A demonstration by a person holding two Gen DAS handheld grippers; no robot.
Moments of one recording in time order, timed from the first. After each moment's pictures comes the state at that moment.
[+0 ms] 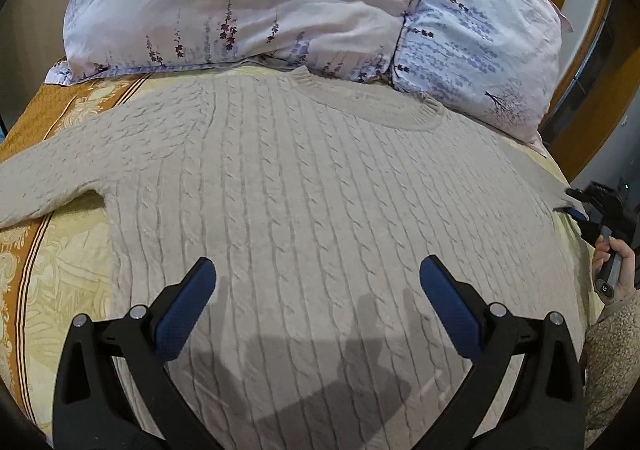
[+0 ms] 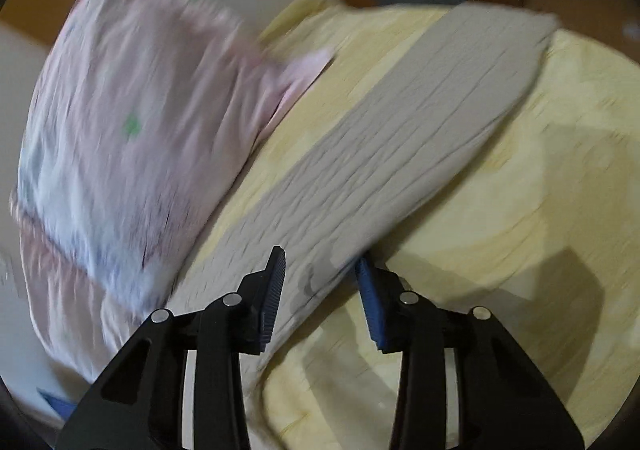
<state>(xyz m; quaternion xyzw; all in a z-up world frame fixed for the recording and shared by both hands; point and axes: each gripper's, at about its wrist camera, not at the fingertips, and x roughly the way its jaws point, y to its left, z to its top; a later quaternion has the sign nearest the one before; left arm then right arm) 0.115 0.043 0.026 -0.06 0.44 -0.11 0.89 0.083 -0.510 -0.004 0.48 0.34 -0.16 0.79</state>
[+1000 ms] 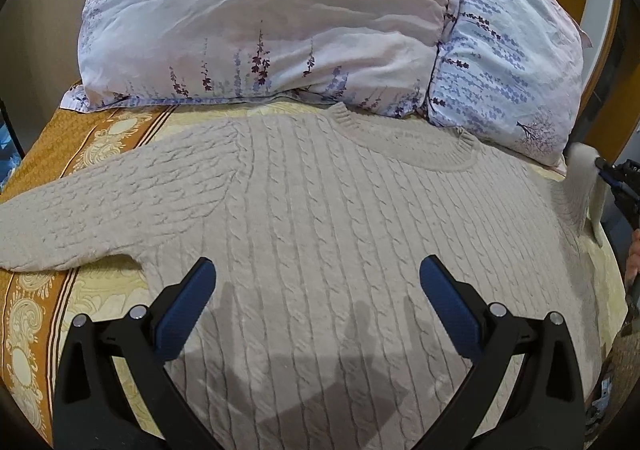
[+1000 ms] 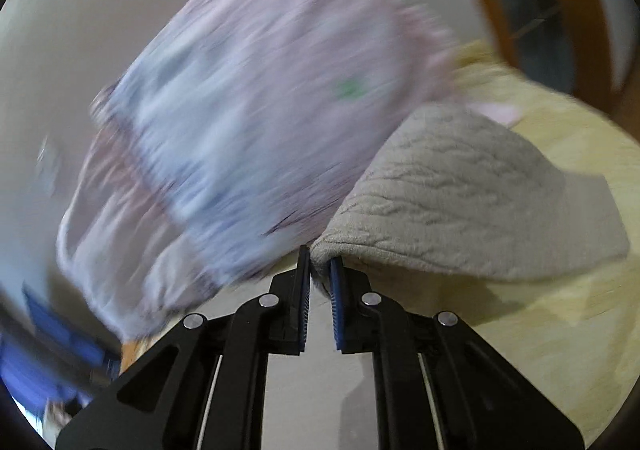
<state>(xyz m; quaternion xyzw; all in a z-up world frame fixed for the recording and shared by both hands) 0.147 0.066 0.038 -0.05 0.42 -0.08 0.91 0.143 -0.394 0.079 0.34 0.32 0.00 0.89</state>
